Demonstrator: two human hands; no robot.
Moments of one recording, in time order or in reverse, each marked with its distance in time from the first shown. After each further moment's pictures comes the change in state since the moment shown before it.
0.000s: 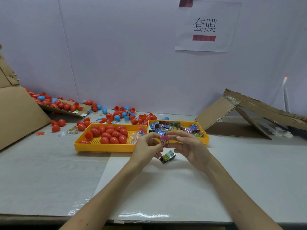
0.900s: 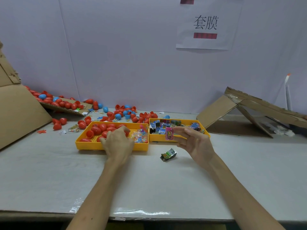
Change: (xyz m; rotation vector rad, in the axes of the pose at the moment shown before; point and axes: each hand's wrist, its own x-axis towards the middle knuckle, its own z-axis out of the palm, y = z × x) left_hand 0.014 -0.017 -0.056 0.929 0.591 -0.166; right_hand 0.002 -0.003 -0.008 0.084 0.118 -0.011
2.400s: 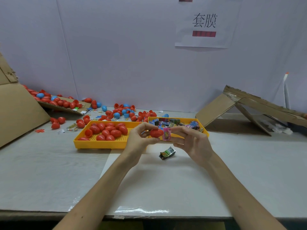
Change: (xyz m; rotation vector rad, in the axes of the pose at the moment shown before) left_hand -0.026 0.035 0.003 -1.218 -0.539 0.120; right_hand -0.006 -0.002 0.006 -0.040 -0.009 -0.008
